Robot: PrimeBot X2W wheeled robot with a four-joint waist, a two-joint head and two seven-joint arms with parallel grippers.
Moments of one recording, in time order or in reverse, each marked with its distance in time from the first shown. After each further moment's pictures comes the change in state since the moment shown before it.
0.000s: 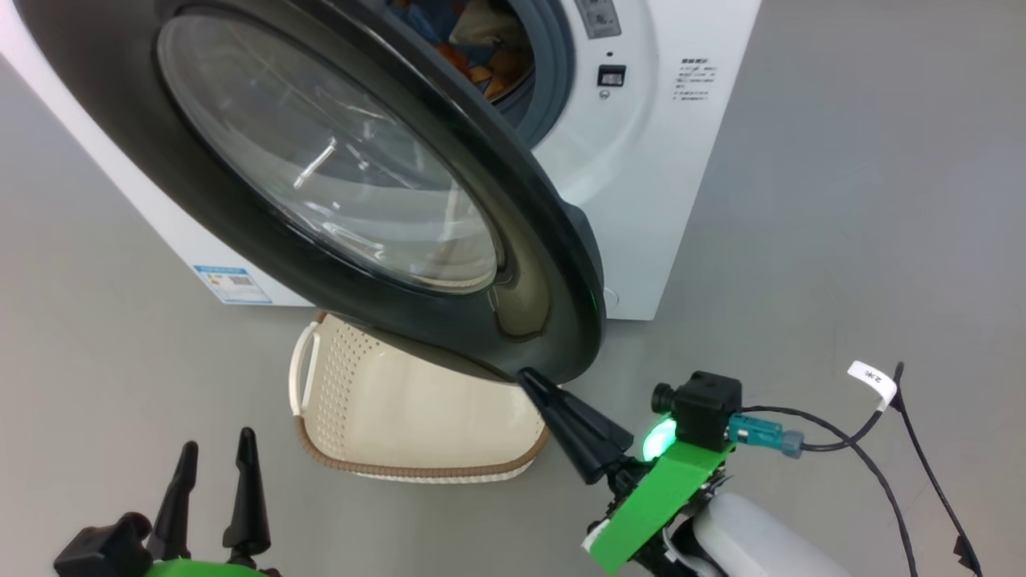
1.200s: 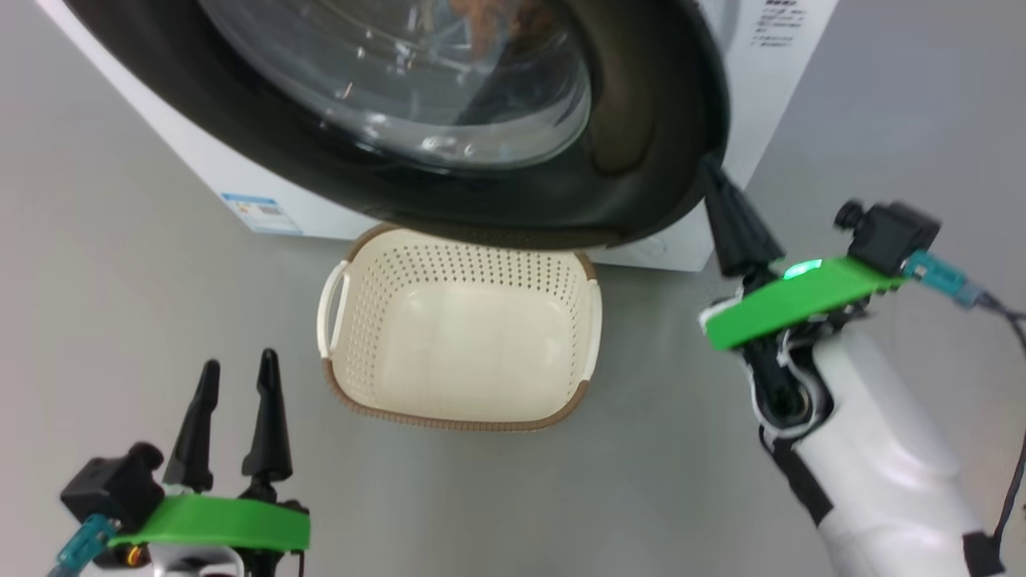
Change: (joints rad) left arm -0.116 -0.005 -0.060 -0.045 -0.046 0.000 0.000; right arm -0.207 0.043 -0.453 0.168 -0.014 0.000 0.000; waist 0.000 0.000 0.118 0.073
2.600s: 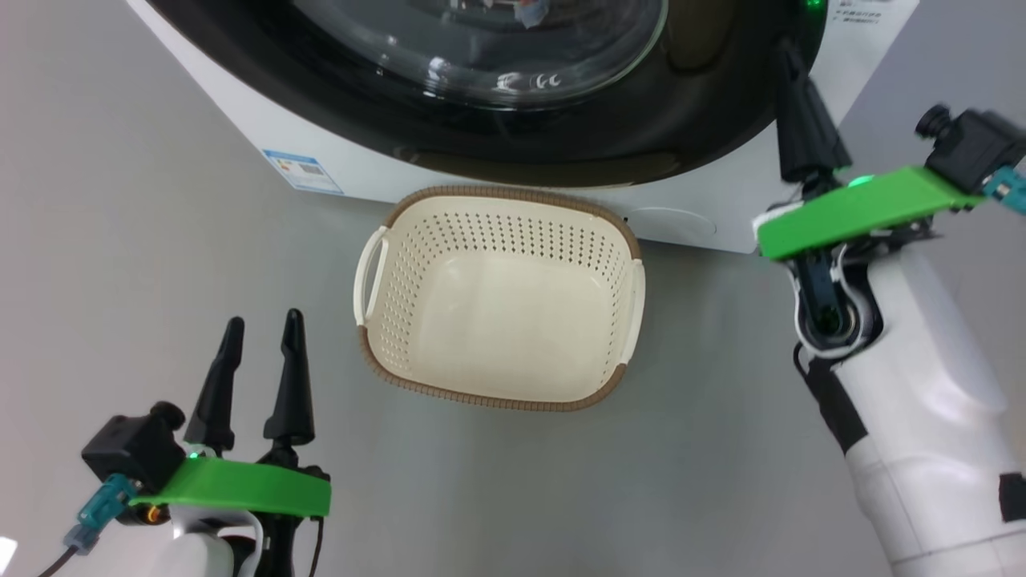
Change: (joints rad) left arm -0.088 -0.003 -0.054 0.012 -0.012 0.000 0.000; right arm -0.163 -0.016 -0.121 0.044 -0.026 0.001 0.000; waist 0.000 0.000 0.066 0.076
